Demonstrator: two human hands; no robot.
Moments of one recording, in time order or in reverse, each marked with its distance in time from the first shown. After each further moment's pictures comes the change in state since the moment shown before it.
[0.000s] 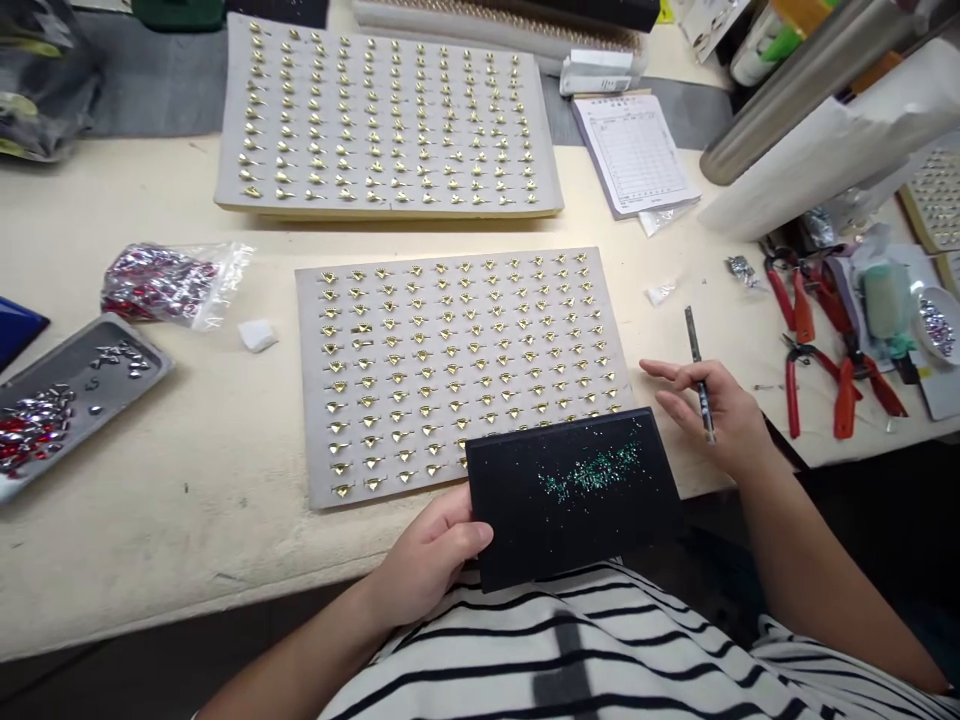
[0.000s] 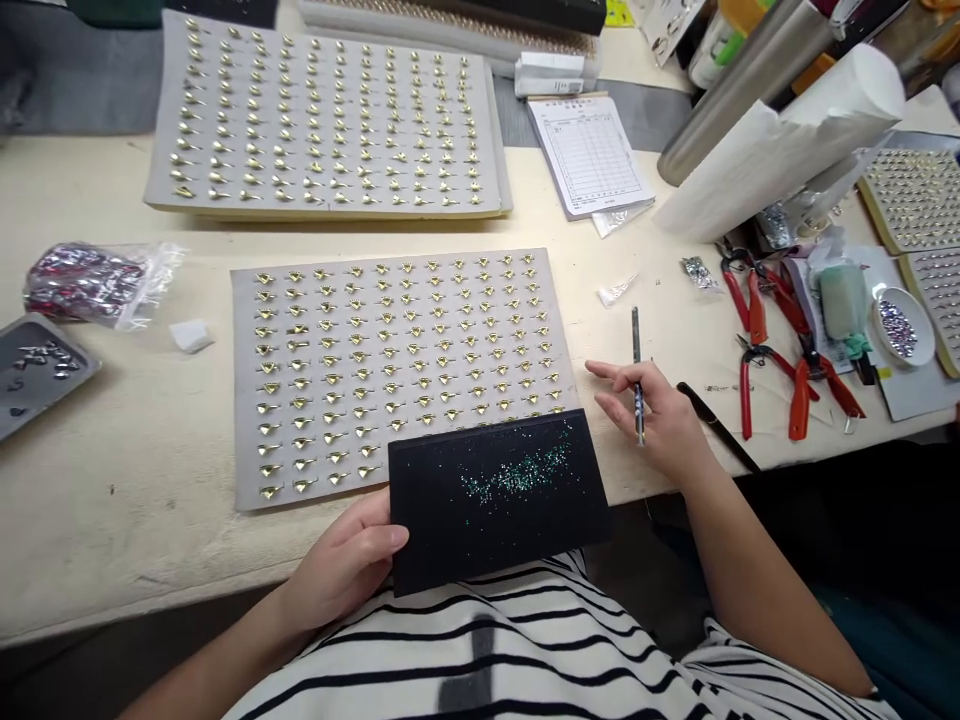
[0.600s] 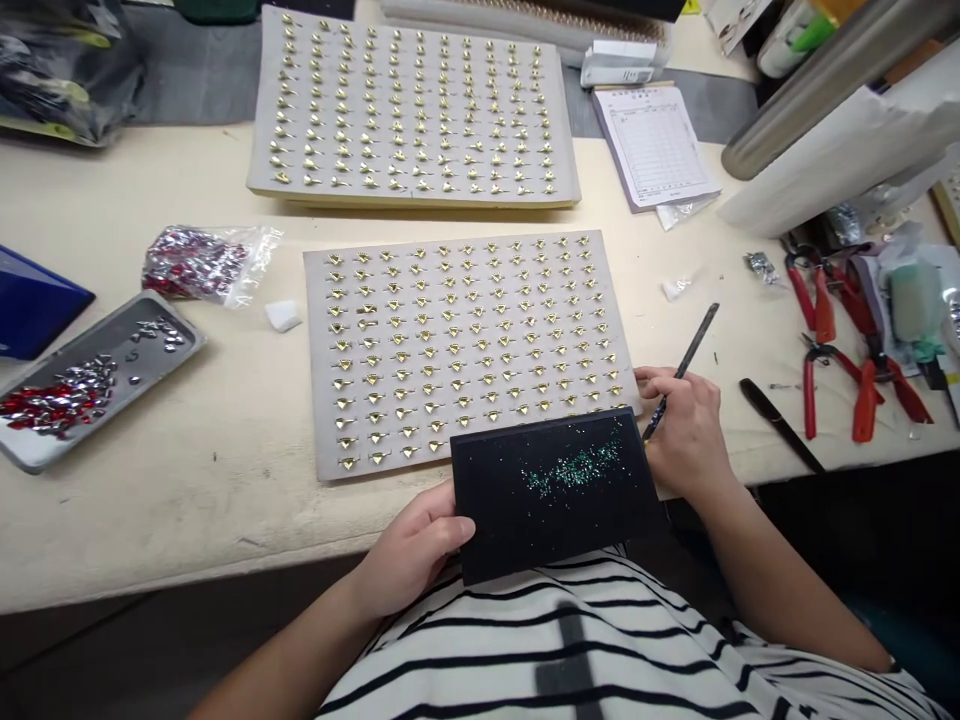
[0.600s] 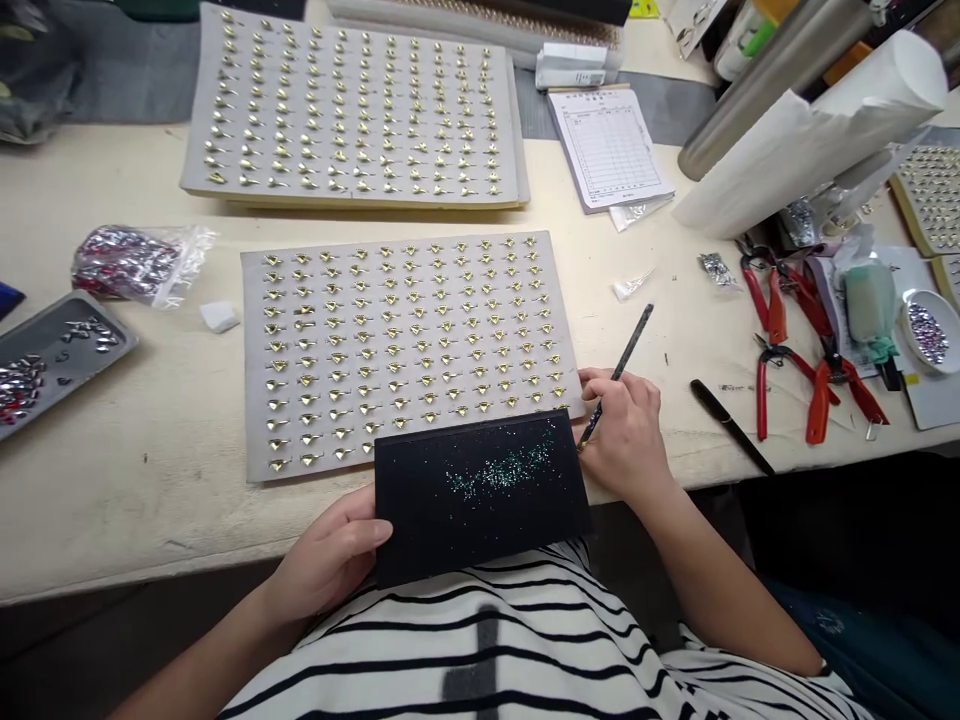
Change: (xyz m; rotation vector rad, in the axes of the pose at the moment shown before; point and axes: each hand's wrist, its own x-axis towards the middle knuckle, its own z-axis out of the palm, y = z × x) left_hand -0.022 -0.005 -0.011 -0.015 0.077 0.002; right_hand -0.017 -0.017 0.050 -0.504 0.182 -0.264
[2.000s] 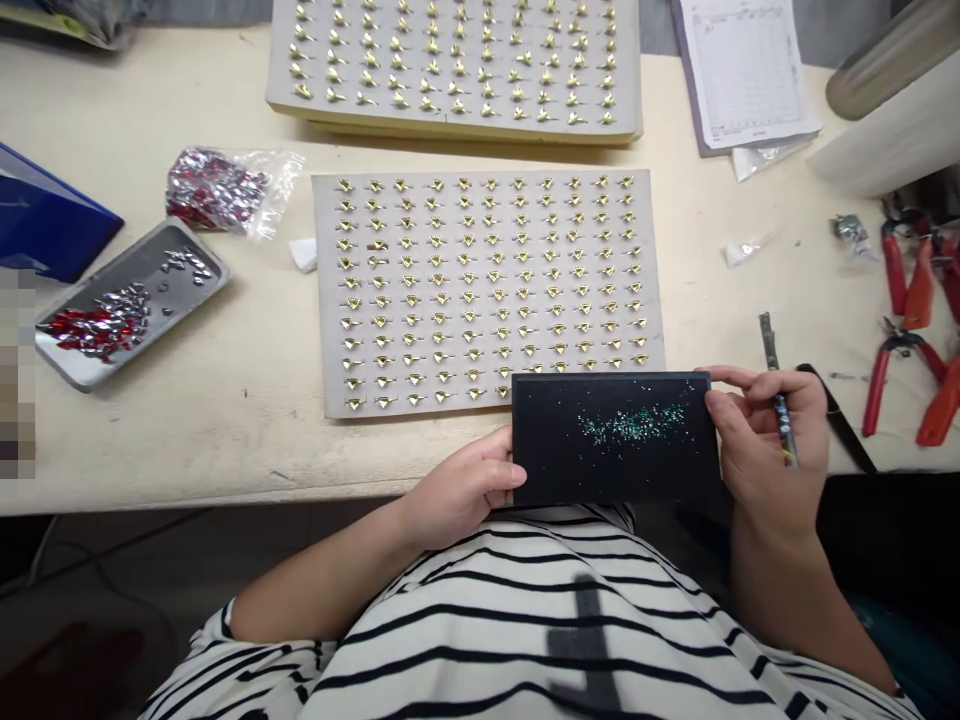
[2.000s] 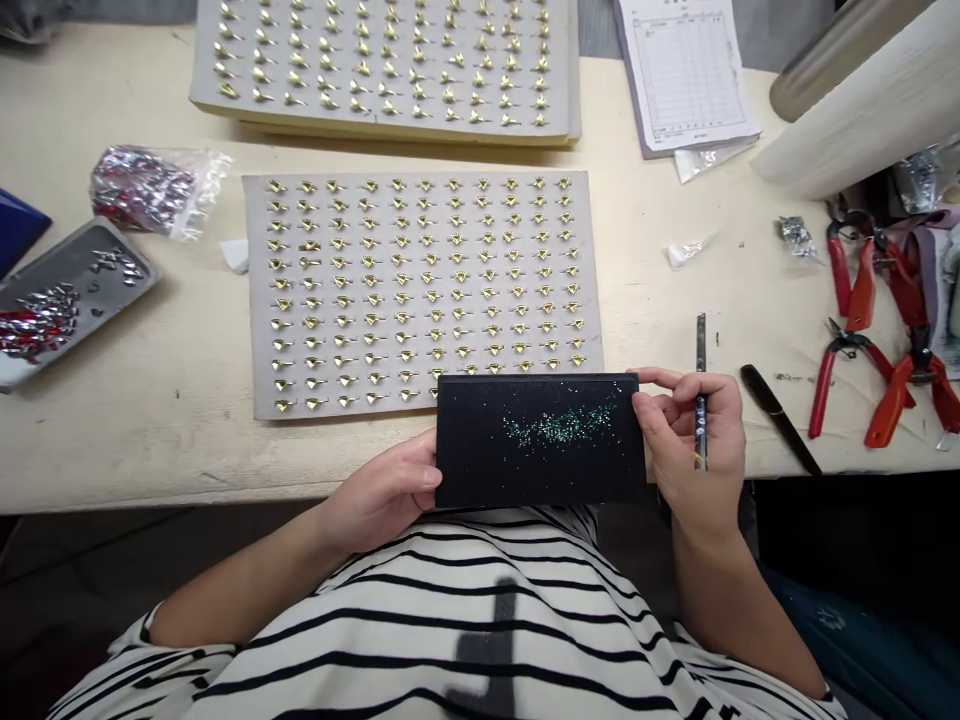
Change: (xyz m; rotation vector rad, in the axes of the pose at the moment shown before) left_hand 0.021 0.005 0.021 -0.150 0.025 -0.087; right_hand -0.013 -0.021 -0.017 0.886 0.233 0.610
